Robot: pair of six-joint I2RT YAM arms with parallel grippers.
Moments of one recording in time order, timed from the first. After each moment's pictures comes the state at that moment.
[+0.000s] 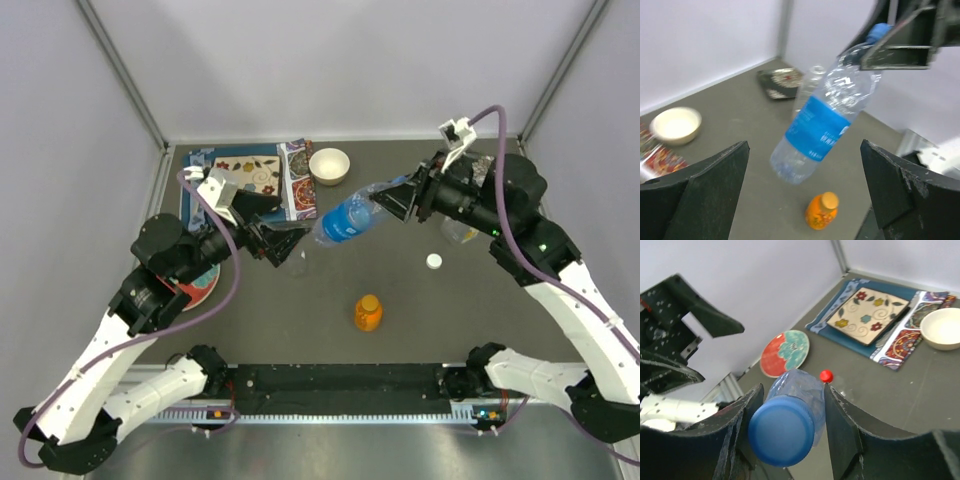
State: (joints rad) left arm -0.68 0.77 1.10 -0.27 0.15 -0.24; right arm 0.61 1.04 1.38 -0.39 -0.32 0.42
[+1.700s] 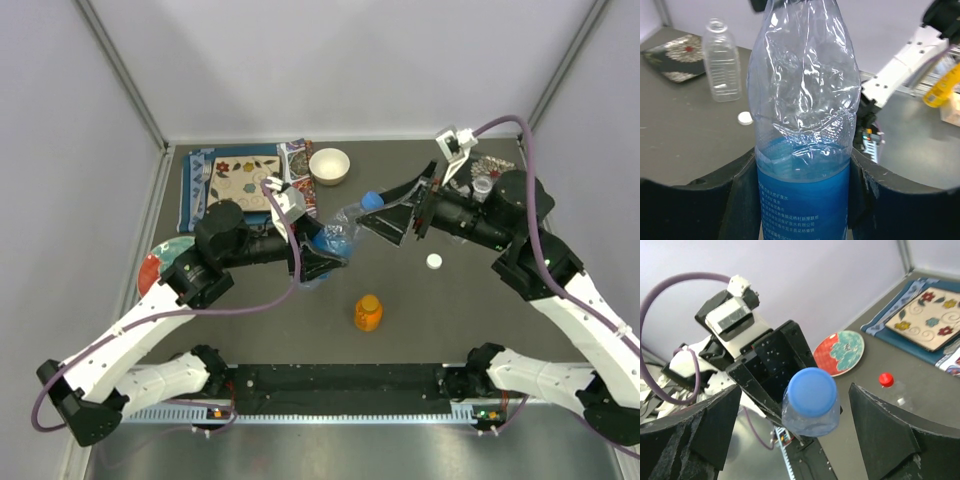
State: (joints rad) left arm -0.75 0.97 1.03 -0.09 0.68 -0.18; right arm 0.74 0.97 1.31 -0.29 -0.43 0.58
